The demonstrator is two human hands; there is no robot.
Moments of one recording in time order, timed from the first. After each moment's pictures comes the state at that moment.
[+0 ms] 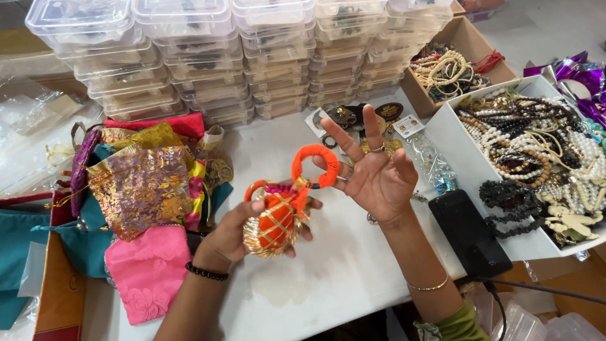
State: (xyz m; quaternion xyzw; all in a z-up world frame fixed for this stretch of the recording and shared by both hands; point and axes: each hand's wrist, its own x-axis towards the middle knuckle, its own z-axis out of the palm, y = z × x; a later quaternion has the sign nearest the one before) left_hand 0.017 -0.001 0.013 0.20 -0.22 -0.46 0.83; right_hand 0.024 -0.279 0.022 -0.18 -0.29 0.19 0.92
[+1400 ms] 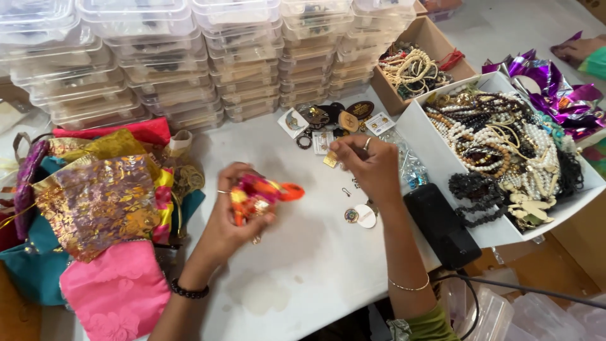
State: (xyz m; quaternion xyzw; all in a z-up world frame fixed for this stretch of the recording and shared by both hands) left_hand 0.018 -0.018 -0.001 0.69 -0.20 -0.13 0.68; right_hand 0.020 -0.292 0.044 -0.82 0.01 -0.15 0.55
